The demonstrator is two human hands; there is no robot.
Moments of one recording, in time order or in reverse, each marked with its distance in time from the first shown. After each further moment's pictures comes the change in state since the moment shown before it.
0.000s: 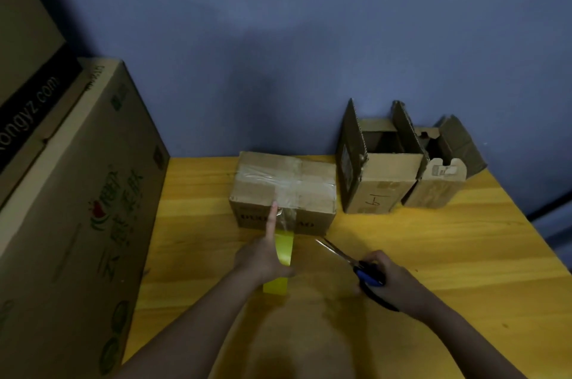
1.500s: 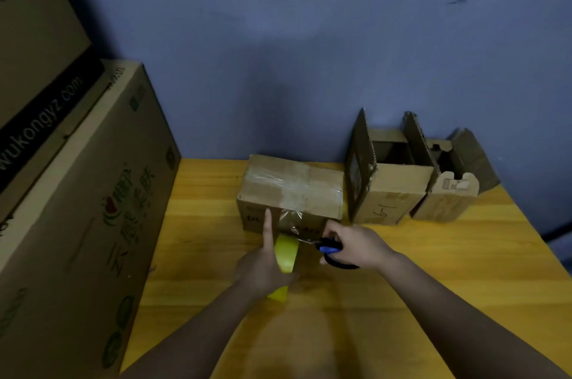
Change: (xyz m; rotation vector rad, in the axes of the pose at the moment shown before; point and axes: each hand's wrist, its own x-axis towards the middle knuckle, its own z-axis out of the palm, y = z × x) left_hand -0.009 -0.007 0.011 -0.090 0.125 -0.037; right_hand 0.076 -0.079 -0.012 -0.580 -0.055 -0.300
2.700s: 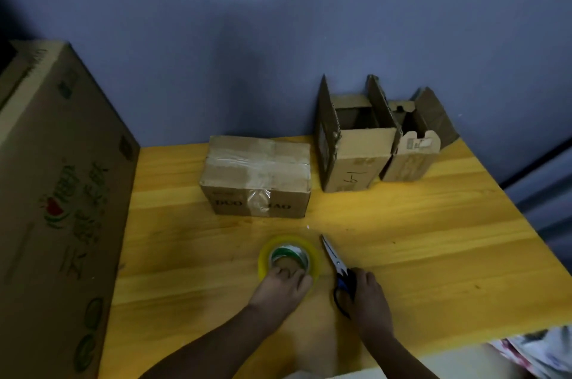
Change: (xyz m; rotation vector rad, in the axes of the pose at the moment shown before) left_hand -0.041 0.026 0.075 0.901 -0.248 0.720; right_hand -0.104 0.020 0.164 0.341 0.286 0.636
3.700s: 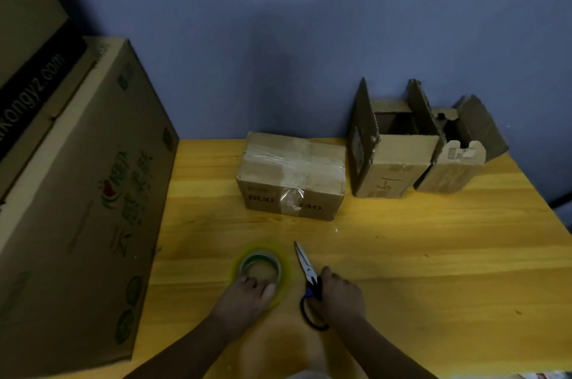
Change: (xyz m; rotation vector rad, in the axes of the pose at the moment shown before) left_hand -0.067 -0.059 0.082 -0.070 0.303 -0.094; right_hand -0.001 -0.093 0.022 -0.357 -0.205 -0.313
